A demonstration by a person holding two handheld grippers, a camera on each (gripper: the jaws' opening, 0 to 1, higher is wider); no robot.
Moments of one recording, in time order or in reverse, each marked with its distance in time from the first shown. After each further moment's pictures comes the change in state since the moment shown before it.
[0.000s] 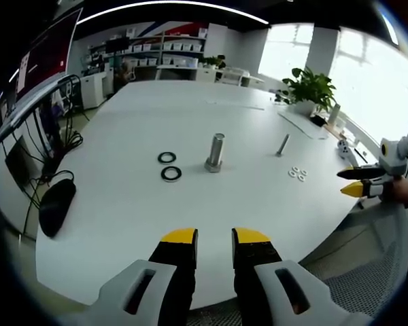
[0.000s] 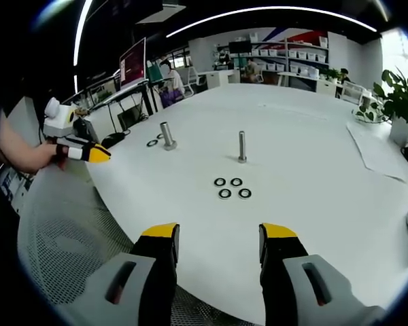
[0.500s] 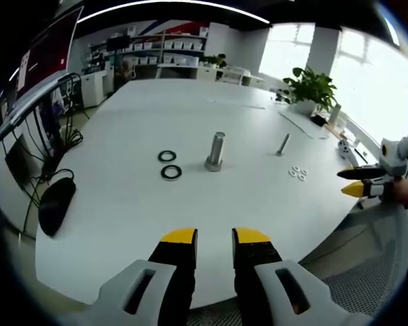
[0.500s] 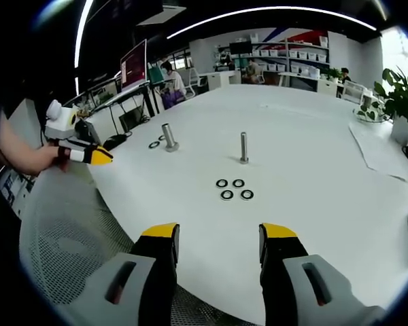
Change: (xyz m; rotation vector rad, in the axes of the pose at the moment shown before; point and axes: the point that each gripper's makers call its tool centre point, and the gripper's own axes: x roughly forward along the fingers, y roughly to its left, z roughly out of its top) left arm 0.001 0.000 -0.002 -0.005 0.007 0.000; right arm 0.000 0.002 0.001 0.007 -0.006 0.012
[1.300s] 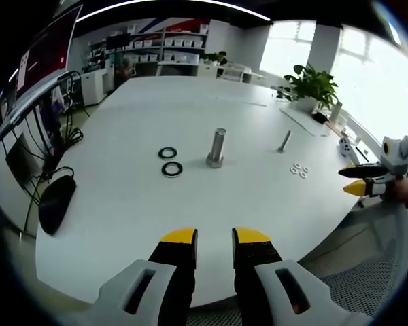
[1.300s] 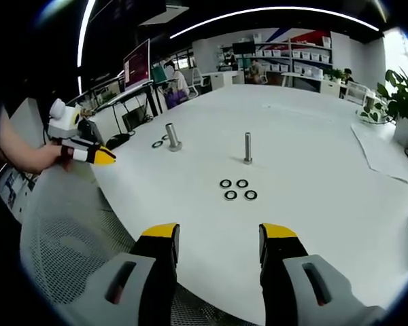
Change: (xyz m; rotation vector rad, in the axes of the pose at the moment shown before) left arm 0.000 0.001 -0.002 -0.004 0.013 0.008; right arm 0.000 0.004 0.000 -0.008 0.000 0.016
